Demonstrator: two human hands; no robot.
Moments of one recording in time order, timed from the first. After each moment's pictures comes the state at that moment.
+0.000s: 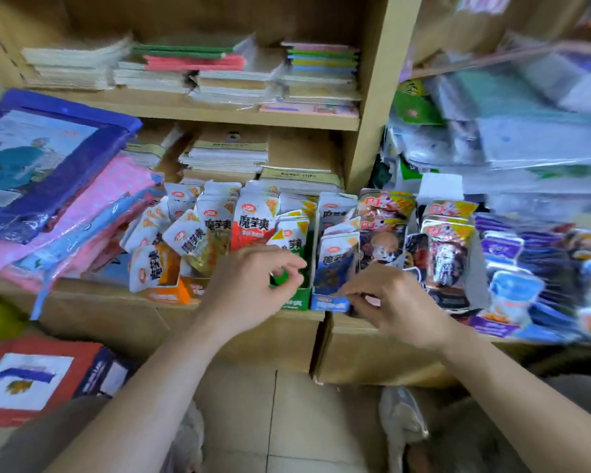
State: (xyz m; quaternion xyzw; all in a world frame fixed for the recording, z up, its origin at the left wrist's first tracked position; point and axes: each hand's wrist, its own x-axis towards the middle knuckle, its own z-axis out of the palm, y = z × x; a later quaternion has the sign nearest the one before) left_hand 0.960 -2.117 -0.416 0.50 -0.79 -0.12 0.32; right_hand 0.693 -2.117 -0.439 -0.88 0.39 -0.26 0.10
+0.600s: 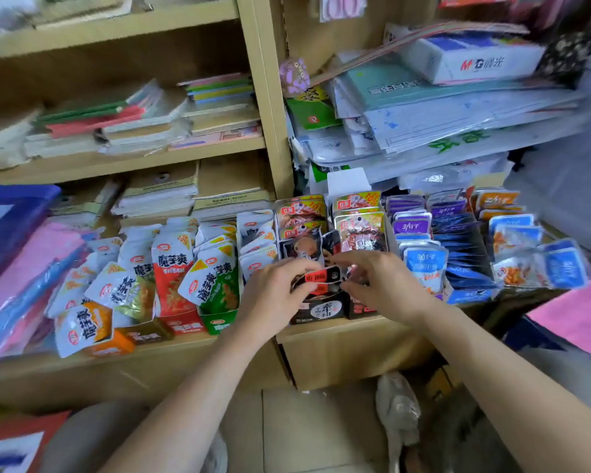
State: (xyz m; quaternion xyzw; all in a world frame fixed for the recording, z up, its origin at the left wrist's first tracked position) left_hand 0.812 -2.134 -0.431 0.46 -0.83 -0.15 0.26; right_hand 0.591 -2.106 -0.435 -0.75 0.56 -0.31 0.16
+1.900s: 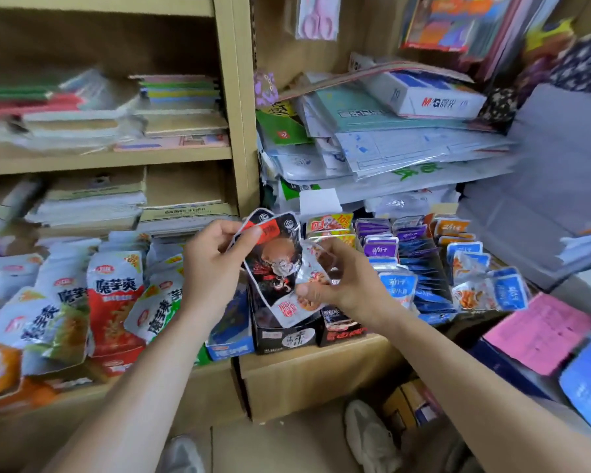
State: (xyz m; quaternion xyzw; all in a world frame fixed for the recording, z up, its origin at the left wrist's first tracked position) left_hand 0.816 -2.199 -0.405 0.44 -0.58 -0.41 0.56; right_hand 0.608 -2.128 -0.412 -0.62 0.55 -0.44 0.36
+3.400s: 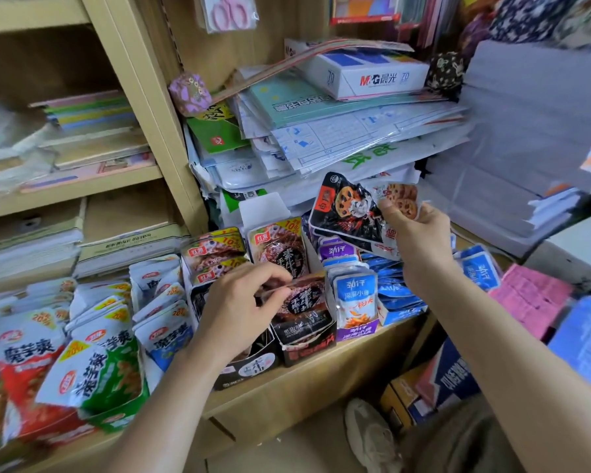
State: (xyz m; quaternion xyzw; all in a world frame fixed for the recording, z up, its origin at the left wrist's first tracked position) left_hand 0.736 -2.193 -0.433 0.30 -0.87 -0.16 0.35; right_hand 0.486 -2.131 -0.385 -0.26 0.62 -0.70 0.24
